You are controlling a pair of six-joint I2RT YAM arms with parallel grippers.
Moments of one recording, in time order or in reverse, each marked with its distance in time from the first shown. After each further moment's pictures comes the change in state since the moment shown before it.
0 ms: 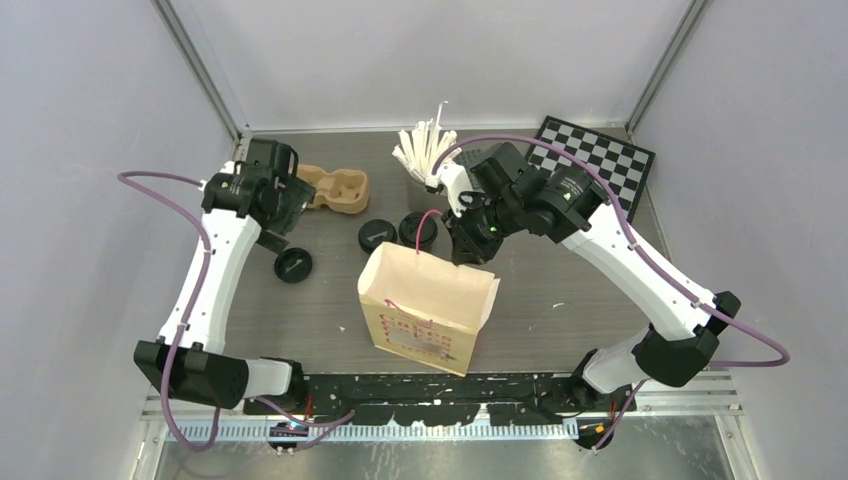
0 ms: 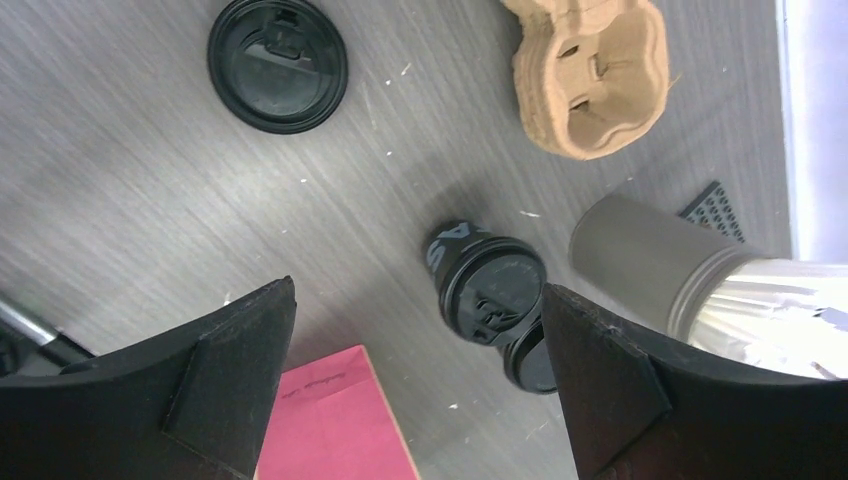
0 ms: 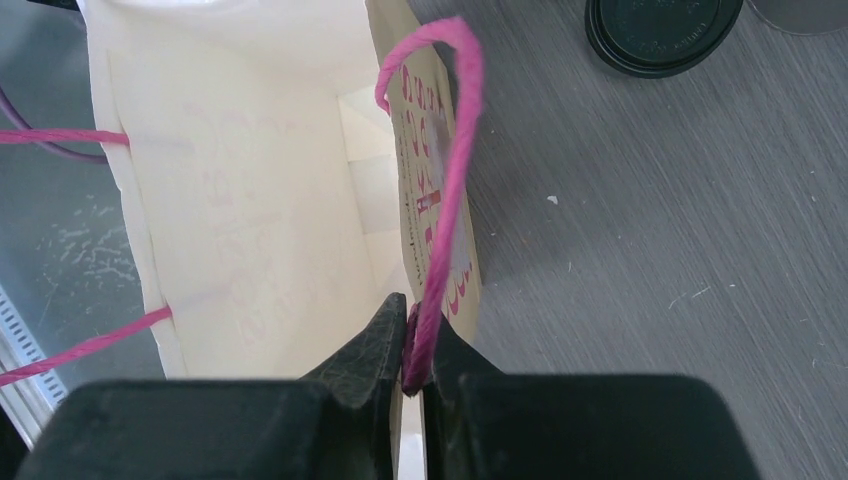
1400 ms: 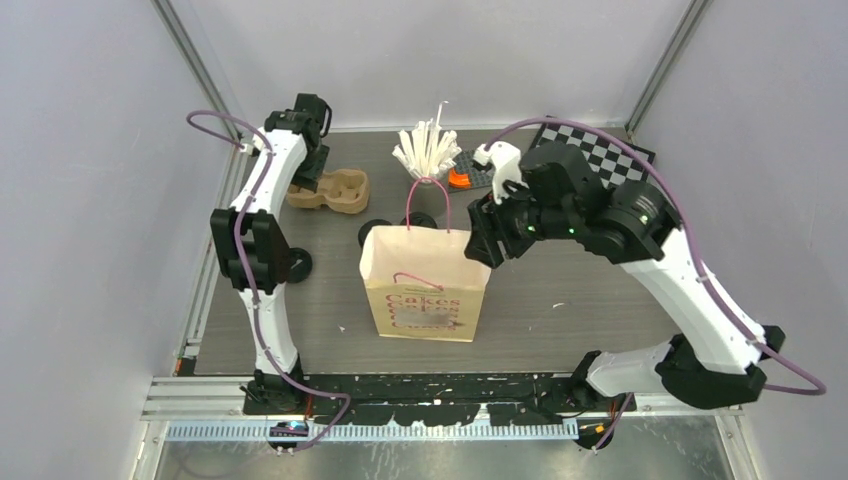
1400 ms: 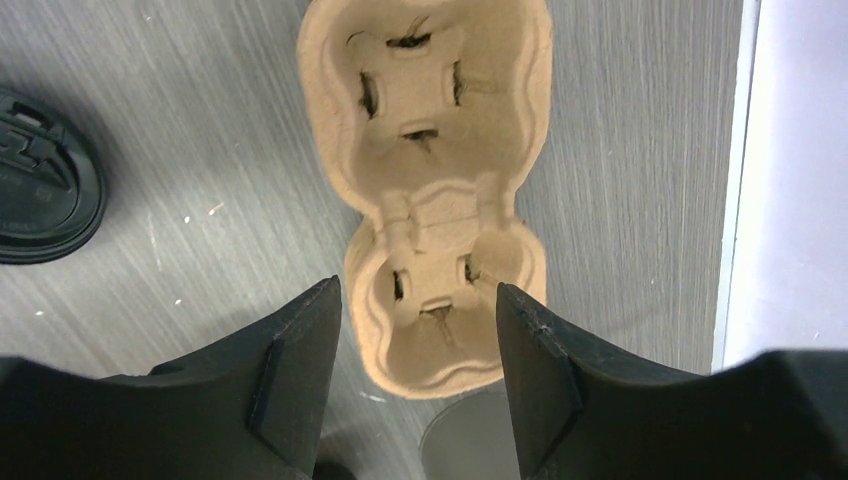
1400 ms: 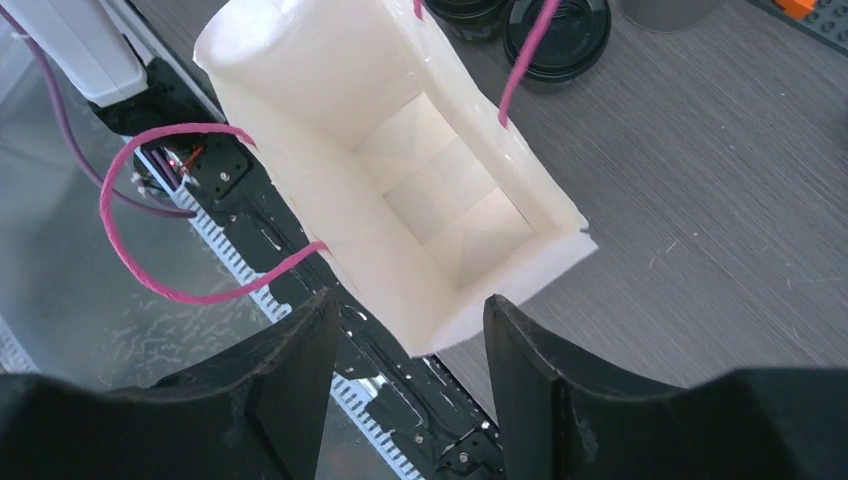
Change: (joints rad) left arm 0.036 0.725 0.498 0.086 -0.105 -0.242; right arm 0.023 -0.114 0.105 -0.046 0.174 0.206
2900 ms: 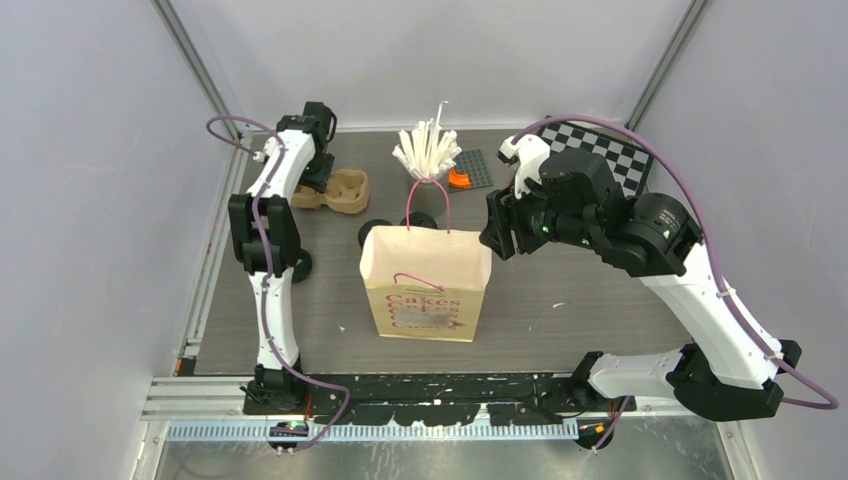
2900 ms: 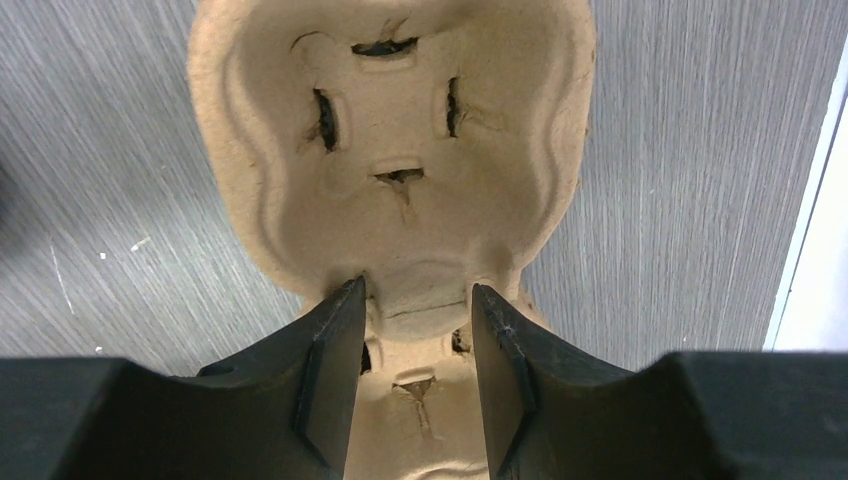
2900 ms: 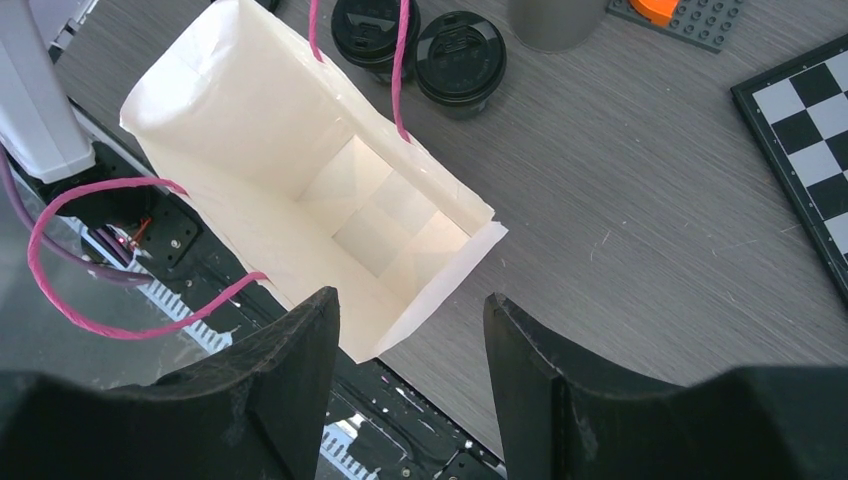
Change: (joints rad) left arm 0.025 0.210 0.105 0.026 0.050 -0.028; right arm 0.000 -0.117 -0.075 0.068 0.197 0.077
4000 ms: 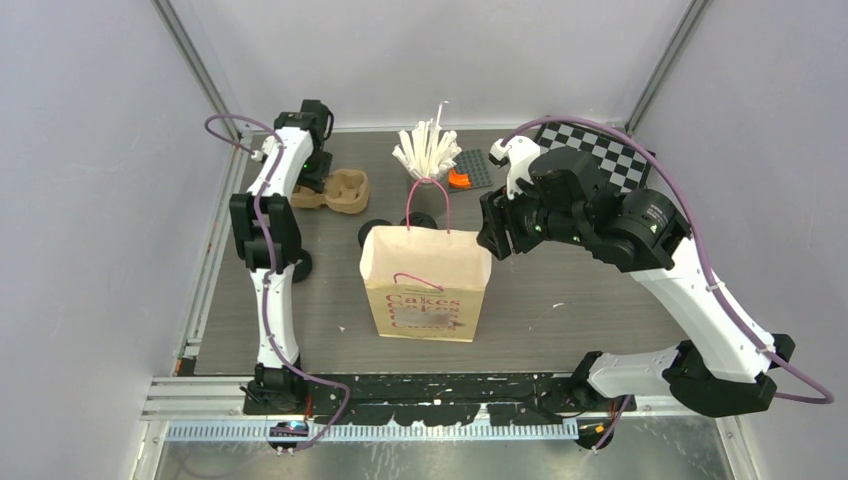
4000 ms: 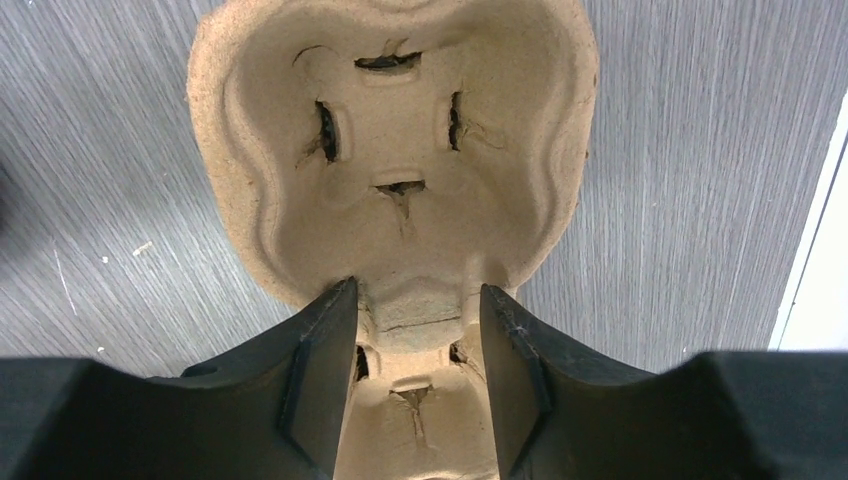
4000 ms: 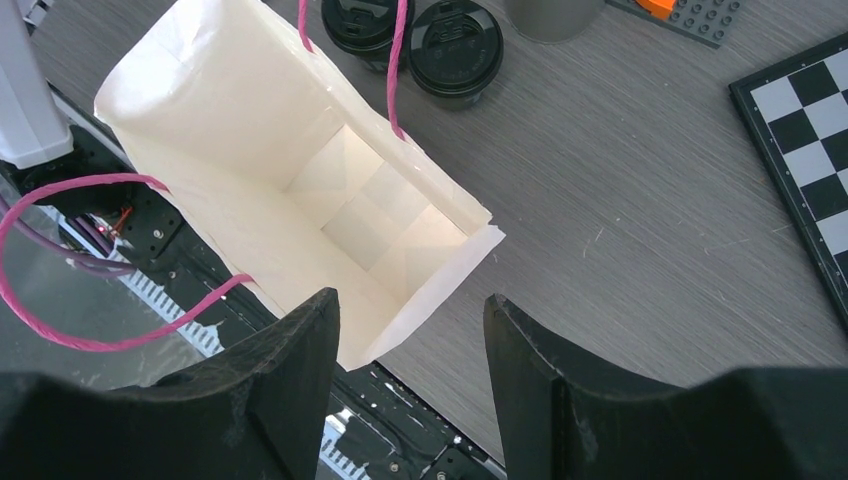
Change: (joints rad) left arm 0.016 0.060 0.098 -0.058 0.016 0.003; right arm 0.000 0.024 0.000 -0.012 0.000 -0.023
